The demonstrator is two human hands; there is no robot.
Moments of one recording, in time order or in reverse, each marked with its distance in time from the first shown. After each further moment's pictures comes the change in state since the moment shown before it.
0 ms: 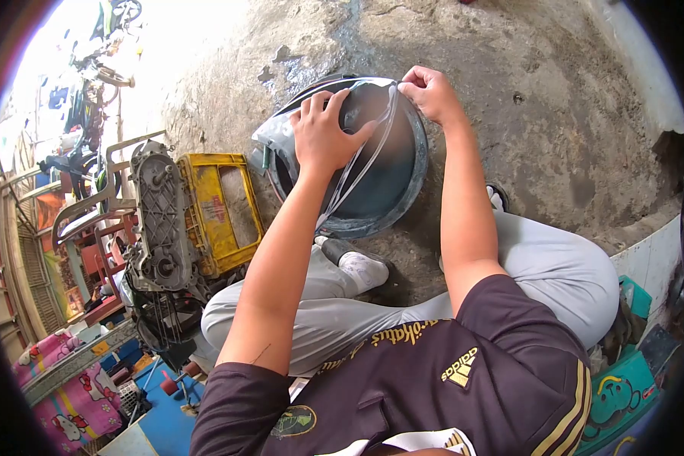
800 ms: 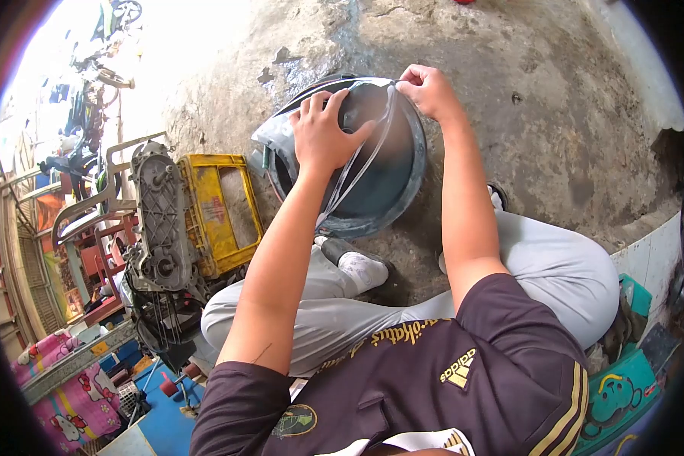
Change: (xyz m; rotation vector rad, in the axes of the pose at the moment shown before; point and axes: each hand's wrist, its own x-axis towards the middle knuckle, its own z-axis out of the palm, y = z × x) left_hand 0.000 -0.003 0.006 -0.015 0.035 0.020; right_hand 0.003 -0.007 -0.001 -0.211 0.045 -0.026
